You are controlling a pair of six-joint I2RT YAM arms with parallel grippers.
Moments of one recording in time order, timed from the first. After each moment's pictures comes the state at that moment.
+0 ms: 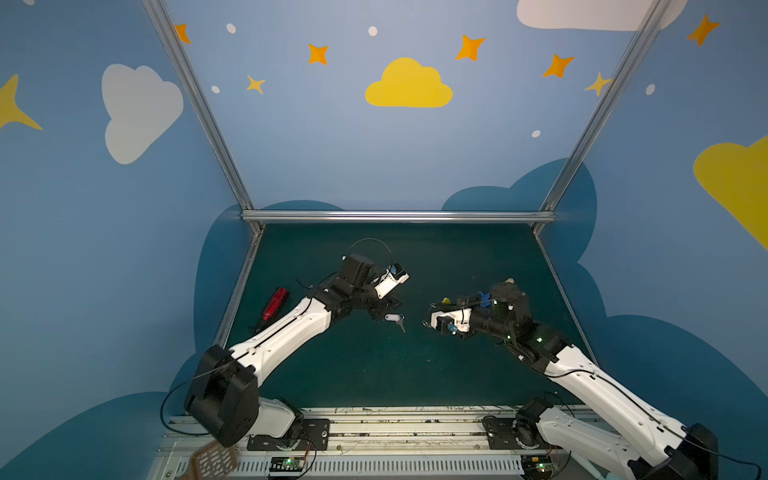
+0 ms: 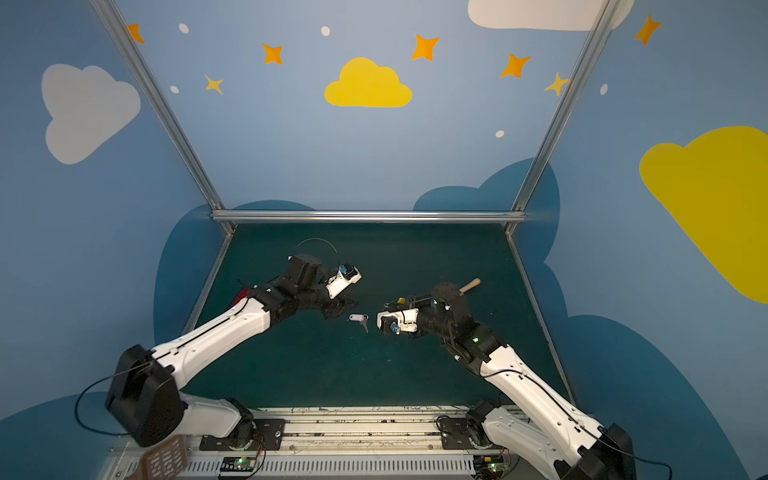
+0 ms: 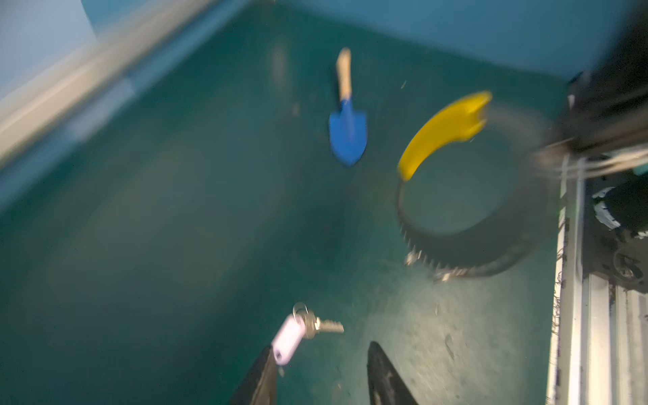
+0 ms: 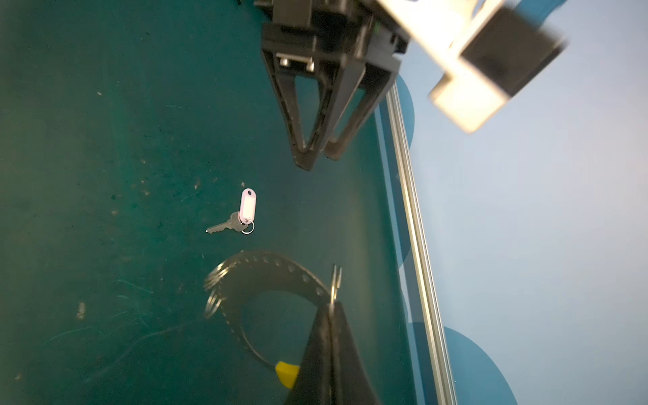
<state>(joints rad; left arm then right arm) -0.56 1.48 1.09 -0.42 0.38 0.26 0.65 0.94 0.75 -0.27 -0.29 -1.11</state>
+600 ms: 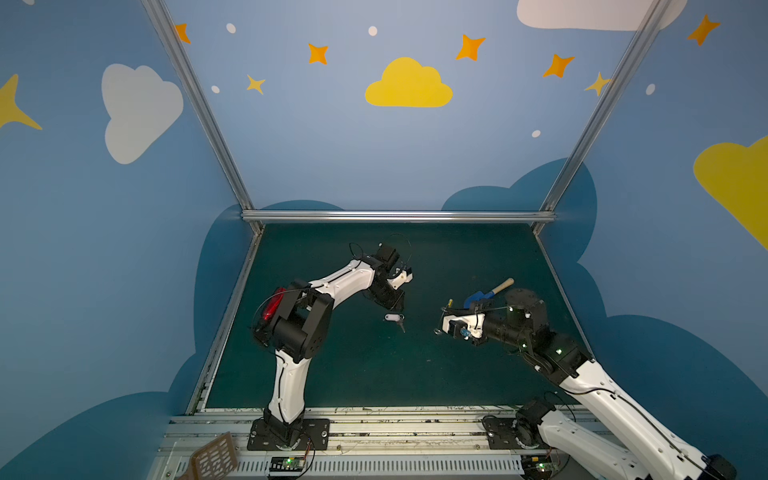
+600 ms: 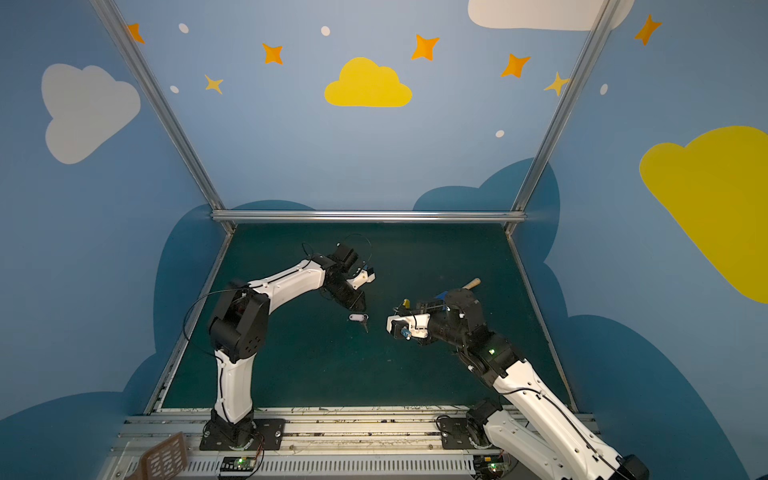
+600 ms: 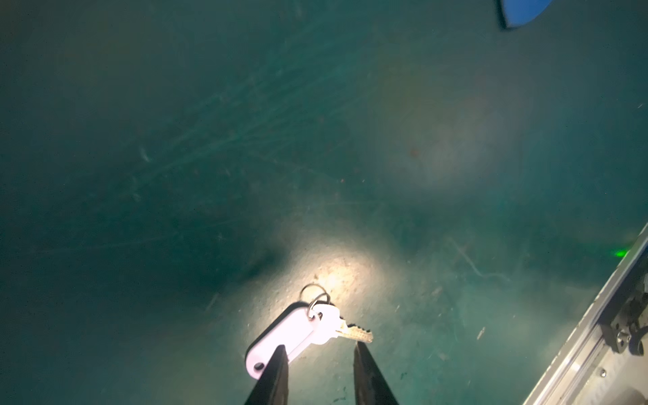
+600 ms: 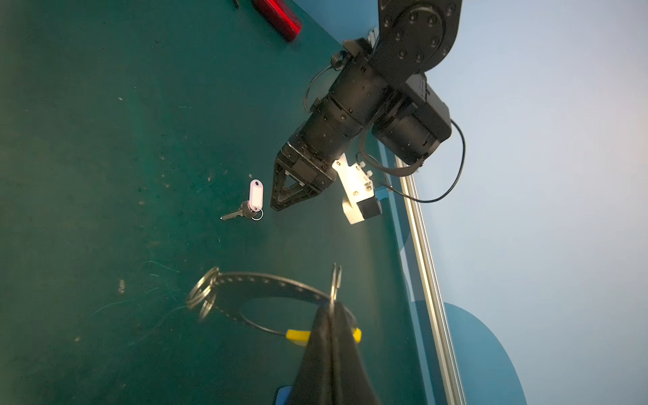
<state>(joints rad) -0.54 2.06 1.57 -0.82 0.38 0.08 0.62 0.80 0.75 -0.40 -0.31 -1.07</state>
